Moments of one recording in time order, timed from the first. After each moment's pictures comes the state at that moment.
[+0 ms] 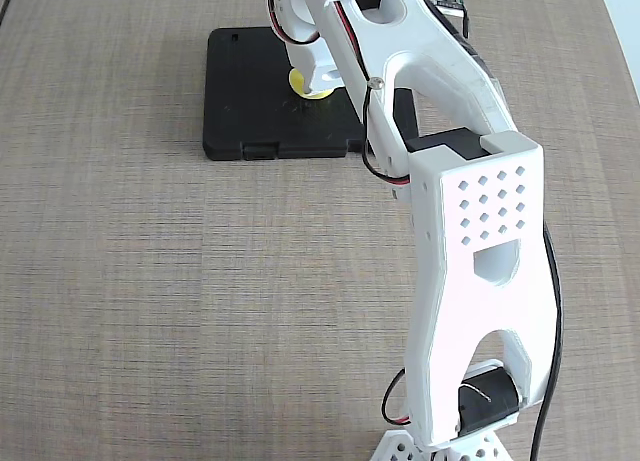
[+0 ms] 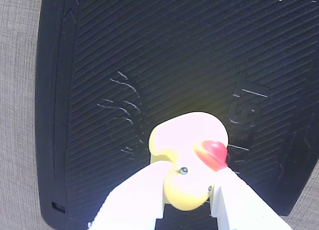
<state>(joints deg) -19.2 49.3 52.0 77.6 2.3</state>
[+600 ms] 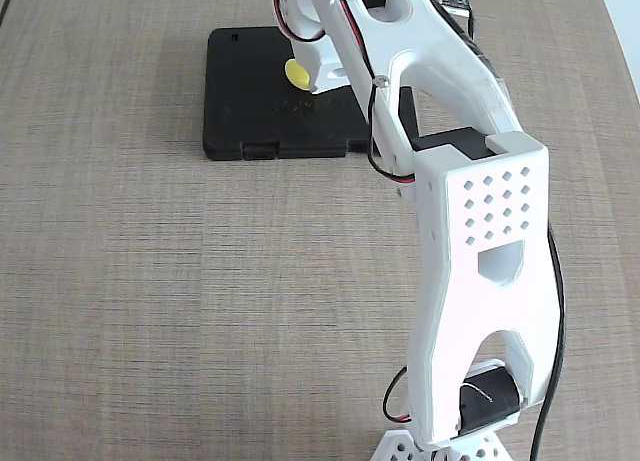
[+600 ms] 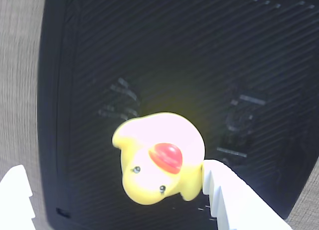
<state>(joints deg) -17.7 51.2 52.1 77.9 2.3</state>
